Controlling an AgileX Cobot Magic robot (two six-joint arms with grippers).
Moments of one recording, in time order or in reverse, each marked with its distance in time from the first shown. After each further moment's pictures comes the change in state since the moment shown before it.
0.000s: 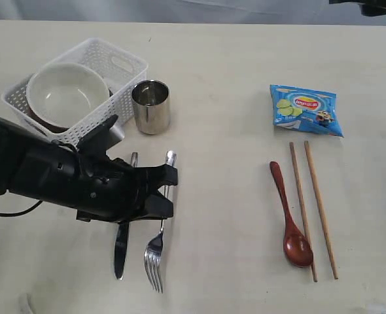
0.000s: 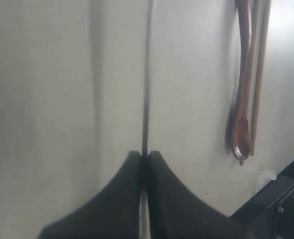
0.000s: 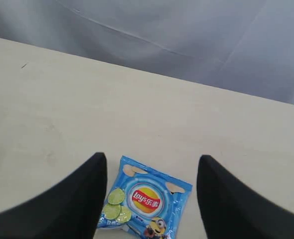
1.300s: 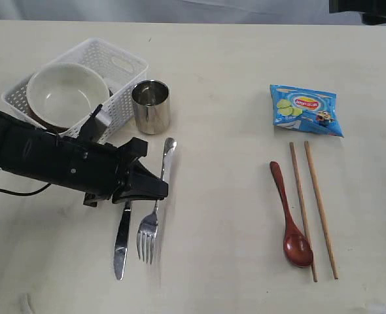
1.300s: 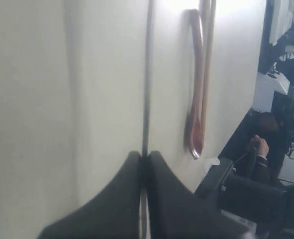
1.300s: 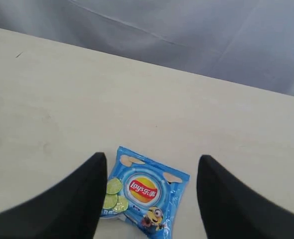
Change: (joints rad) left arm 0.299 0.246 -0.050 -0.002 0.450 0.288; right arm 0.000 0.002 0.014 0.003 0.018 -0.004
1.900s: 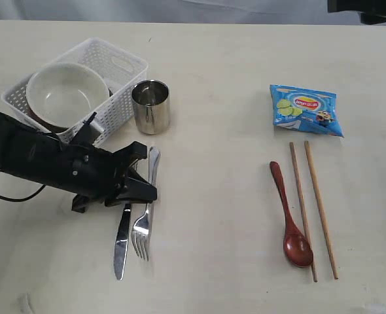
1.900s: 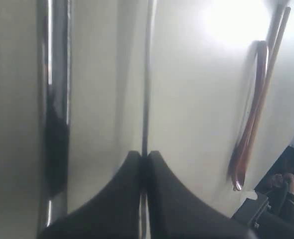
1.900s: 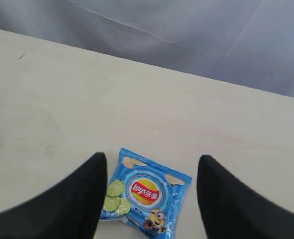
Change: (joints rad) left arm 0.002 0.015 -0.001 0.000 -0.155 -0.102; right arm 0.000 0.000 0.000 0.001 -0.009 0.000
